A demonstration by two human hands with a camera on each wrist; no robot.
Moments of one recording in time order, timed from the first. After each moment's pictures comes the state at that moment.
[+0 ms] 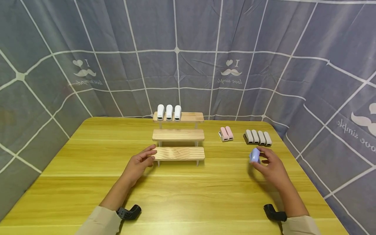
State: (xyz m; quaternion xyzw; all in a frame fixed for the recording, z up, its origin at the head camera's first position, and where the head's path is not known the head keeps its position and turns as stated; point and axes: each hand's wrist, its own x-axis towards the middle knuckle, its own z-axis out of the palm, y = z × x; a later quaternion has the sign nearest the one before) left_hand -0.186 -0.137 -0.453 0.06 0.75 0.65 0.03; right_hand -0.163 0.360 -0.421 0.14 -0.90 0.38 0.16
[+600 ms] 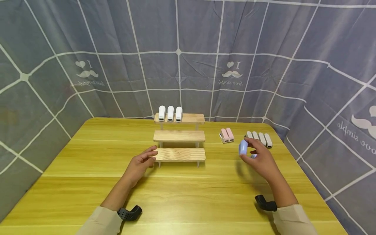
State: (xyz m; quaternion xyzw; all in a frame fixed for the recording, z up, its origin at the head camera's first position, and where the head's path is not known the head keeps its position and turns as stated) left_hand -0.187 -0.137 -0.454 0.06 0.75 0.65 0.02; right_hand -0.182 0.319 -0.391 0.17 -0.91 0.36 0.15
